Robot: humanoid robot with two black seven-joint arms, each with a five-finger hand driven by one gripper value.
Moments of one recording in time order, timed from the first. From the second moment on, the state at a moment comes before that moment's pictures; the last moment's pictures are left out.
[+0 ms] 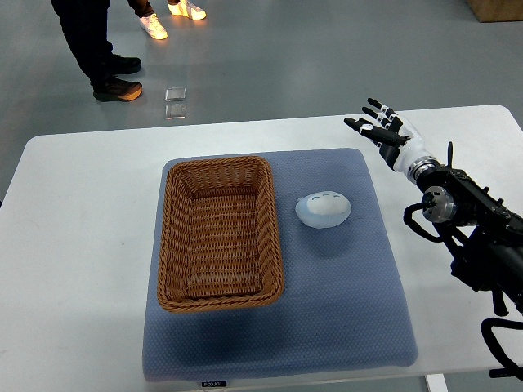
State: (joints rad) left arm -0.06 0.00 -0.11 -0.08 0.07 -0.04 -0.05; right arm 0.65 -0.09 1.13 0.68 -0.64 0.03 0.11
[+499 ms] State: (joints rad) left arm -0.06 0.00 -0.11 -0.08 0.07 -0.04 -0.05; right arm 0.65 -0.09 1.13 0.68 -0.64 0.03 0.11
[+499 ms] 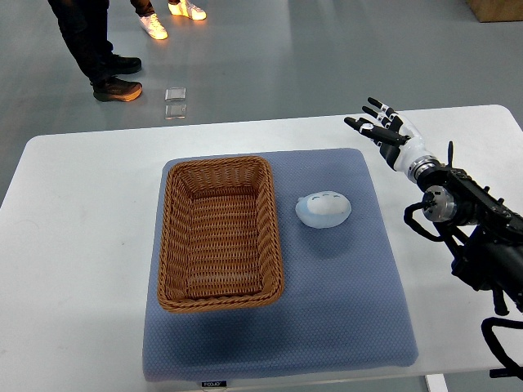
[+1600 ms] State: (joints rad) left arm -0.06 0.00 -0.12 -0.07 0.07 -0.04 -0.05; right arm 0.69 -0.13 1.11 0.67 -0.65 0.06 0.10
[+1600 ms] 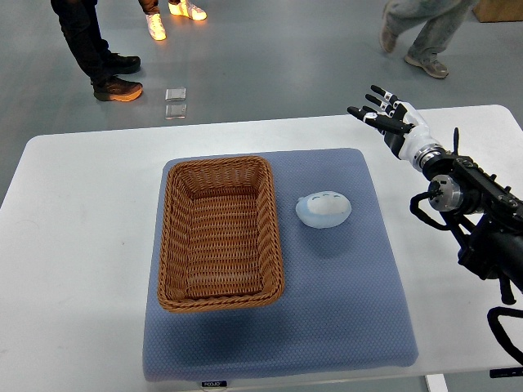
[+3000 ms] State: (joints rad) left arm -0.06 0.00 -0.11 -0.07 0.07 -0.04 -0.05; right arm 1.10 -0.46 0.23 0.94 -1.28 0.51 0.31
